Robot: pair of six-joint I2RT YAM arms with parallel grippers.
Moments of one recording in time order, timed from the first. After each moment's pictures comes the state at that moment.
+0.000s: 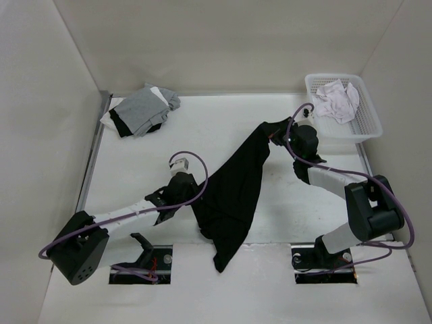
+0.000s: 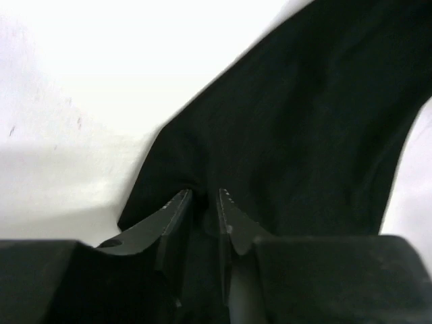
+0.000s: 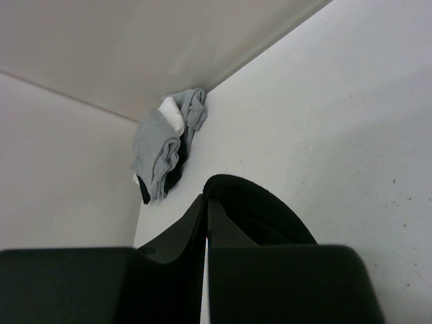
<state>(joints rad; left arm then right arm) -0.72 1.16 0.38 0.04 -0.21 -0.84 0.30 1.50 0.74 0.69 -0.07 0.94</state>
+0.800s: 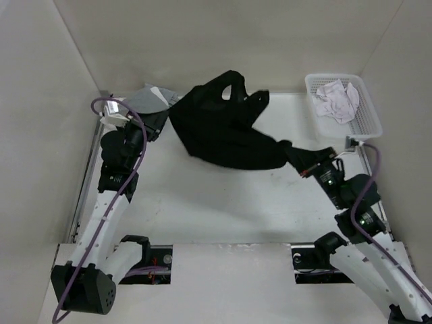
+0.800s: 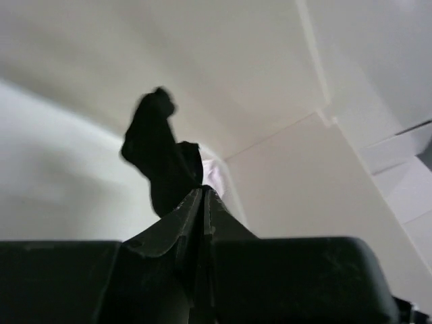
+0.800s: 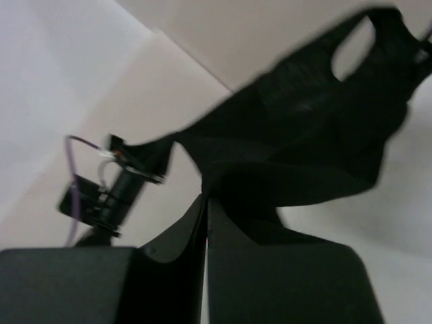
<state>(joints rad) -0.13 0.97 0.85 0.29 0.20 -1.03 0.48 0.53 0.69 0.14 -0.06 0.91</state>
